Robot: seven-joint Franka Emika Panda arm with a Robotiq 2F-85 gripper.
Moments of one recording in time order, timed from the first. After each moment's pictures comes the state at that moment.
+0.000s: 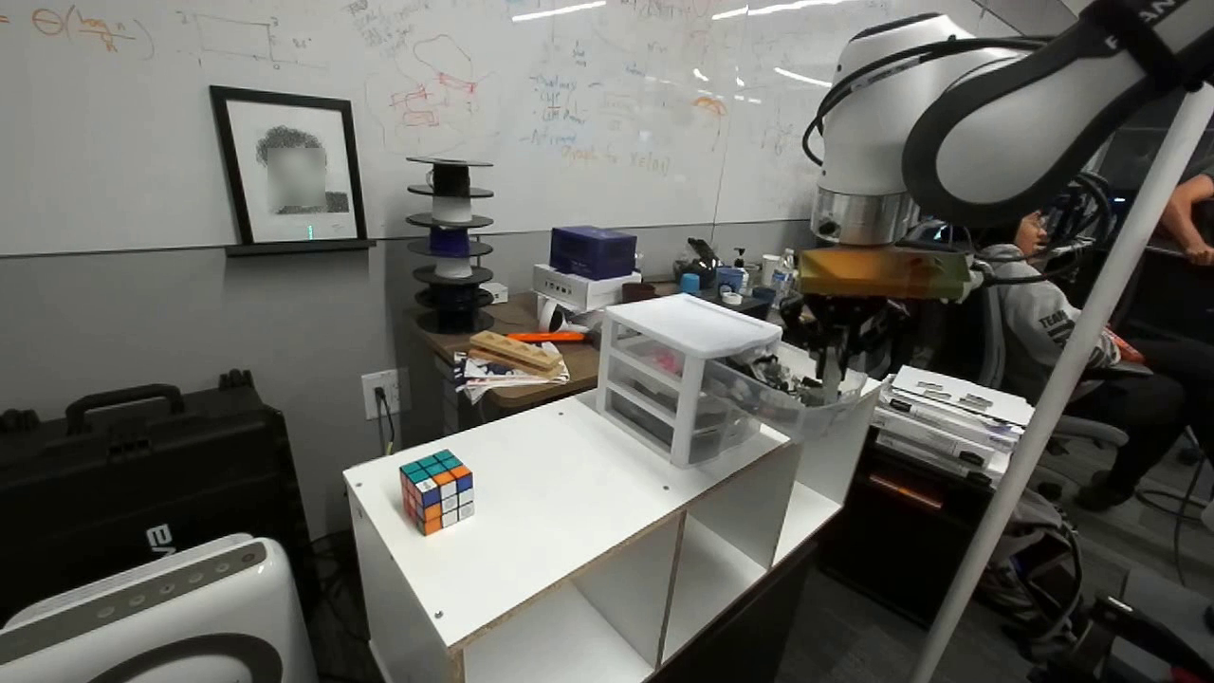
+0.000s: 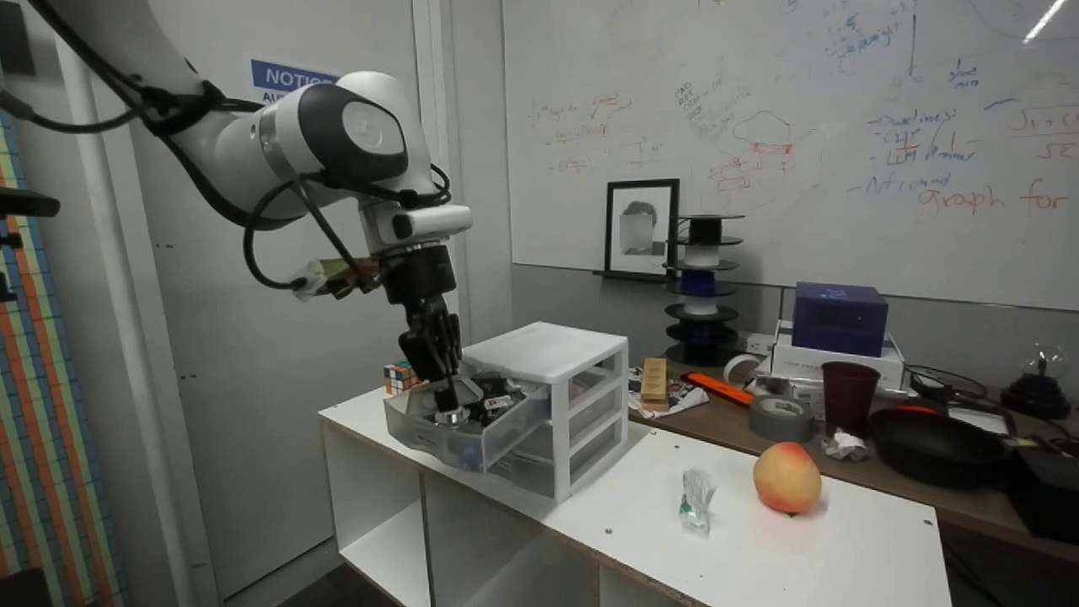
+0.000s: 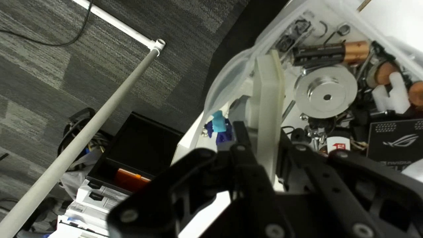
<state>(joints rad) 0.06 0.07 -0.03 -2.33 -0.40 2.41 1.25</state>
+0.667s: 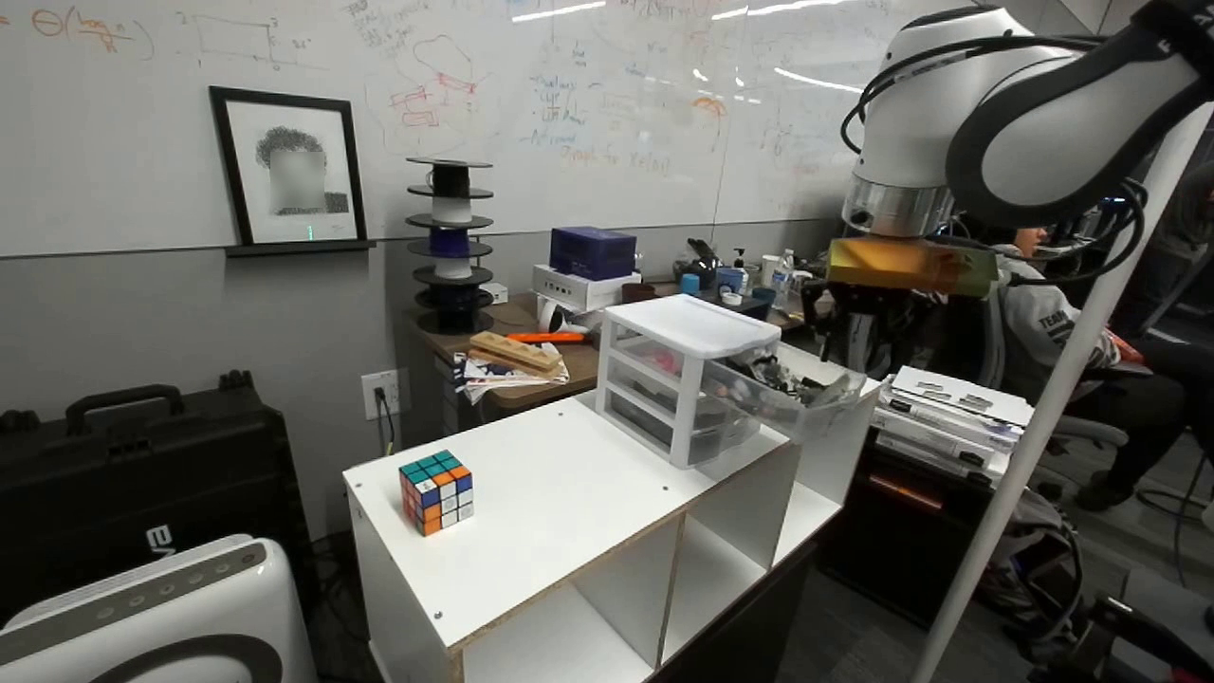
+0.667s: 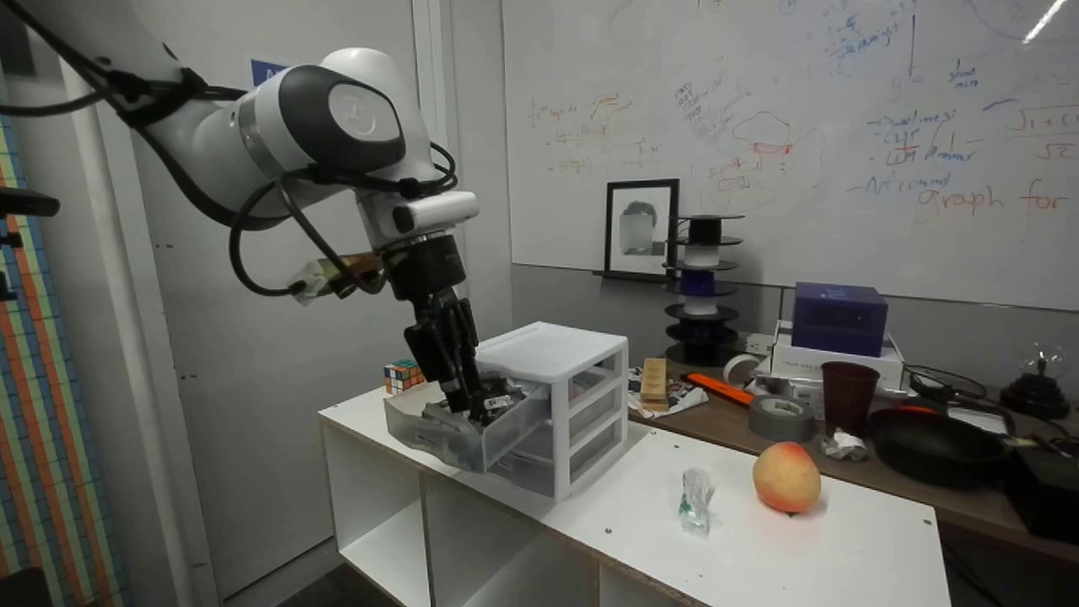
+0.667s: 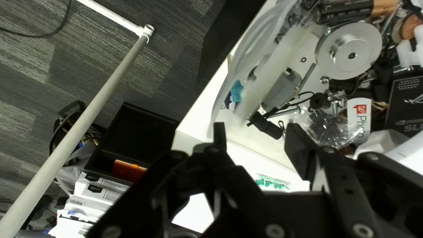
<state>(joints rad) 0.01 0.00 -0.05 -2.40 -0.44 2.51 1.25</state>
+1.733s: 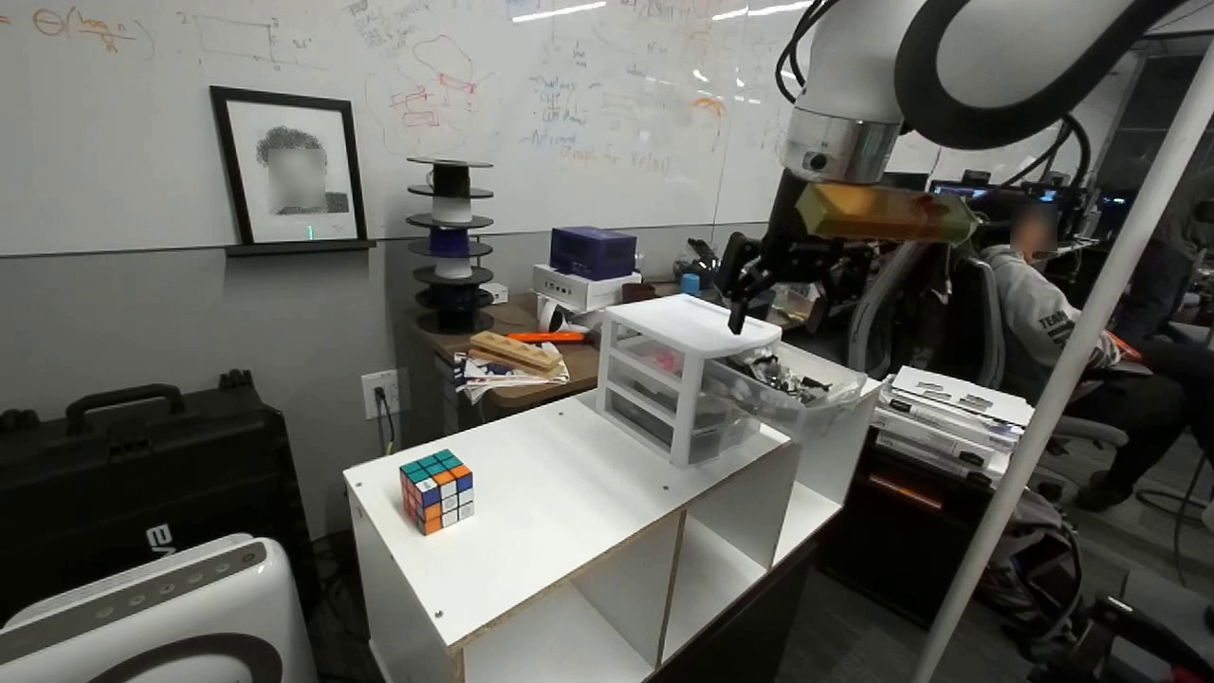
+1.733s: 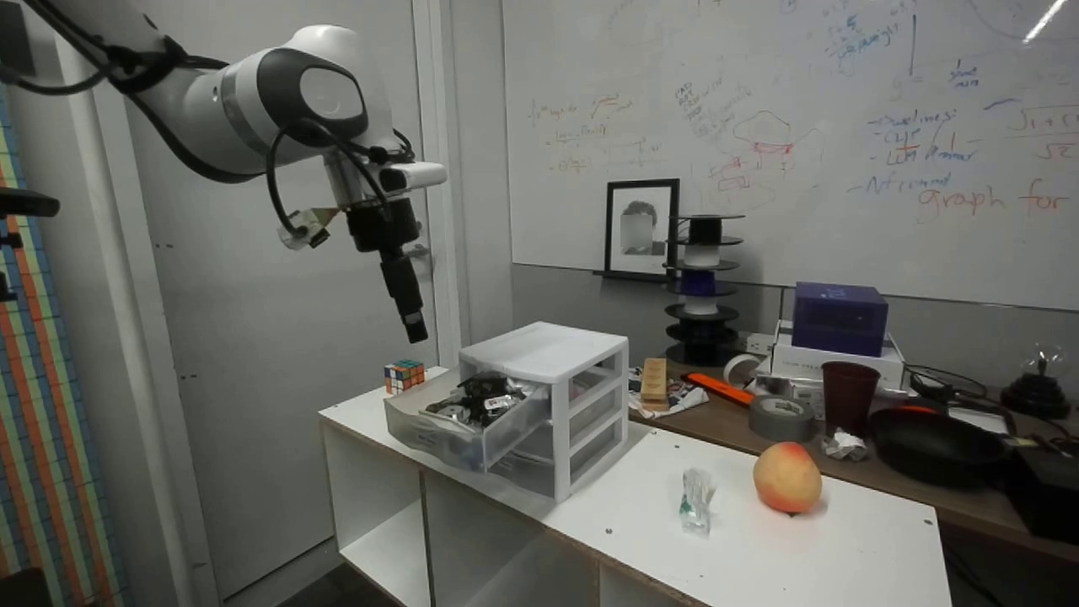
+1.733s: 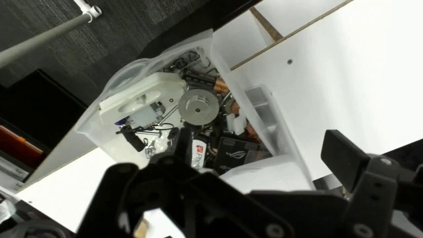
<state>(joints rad) 0.08 0.00 0.08 -2.30 -0.22 2.45 0.80</state>
